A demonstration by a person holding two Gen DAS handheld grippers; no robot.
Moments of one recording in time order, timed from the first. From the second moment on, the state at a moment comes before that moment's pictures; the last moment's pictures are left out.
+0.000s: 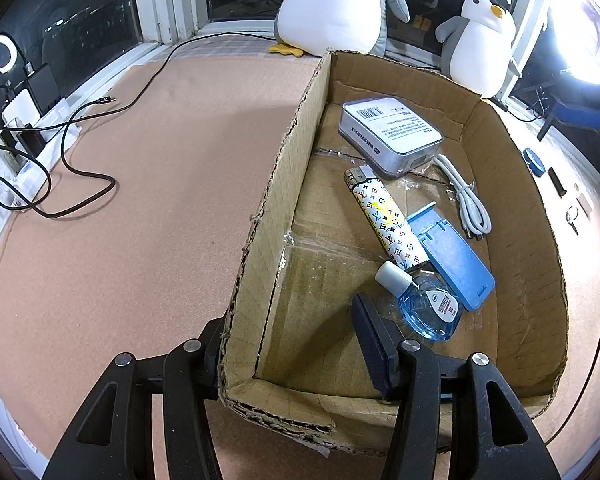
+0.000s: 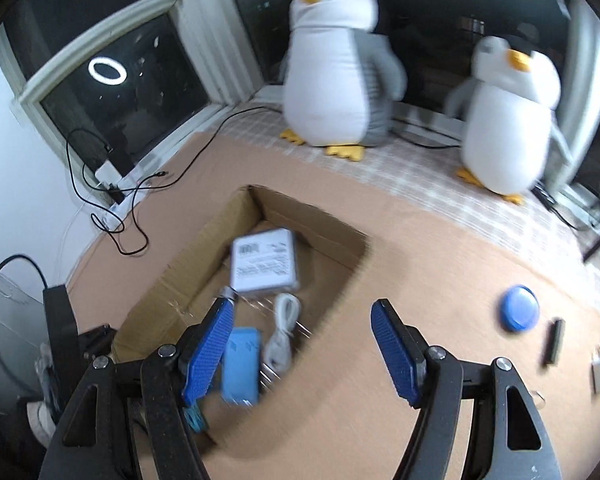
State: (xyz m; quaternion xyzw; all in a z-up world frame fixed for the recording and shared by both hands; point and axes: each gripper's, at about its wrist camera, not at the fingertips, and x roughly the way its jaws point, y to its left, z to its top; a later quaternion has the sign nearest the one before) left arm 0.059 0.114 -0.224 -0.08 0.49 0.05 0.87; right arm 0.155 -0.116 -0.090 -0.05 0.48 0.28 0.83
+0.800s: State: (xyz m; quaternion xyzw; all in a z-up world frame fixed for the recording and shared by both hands) left arm 0.066 0.104 -0.221 -0.05 0.50 0.06 0.86; right arm 0.151 -0.333 -0.161 -0.04 0.53 0.14 0.84
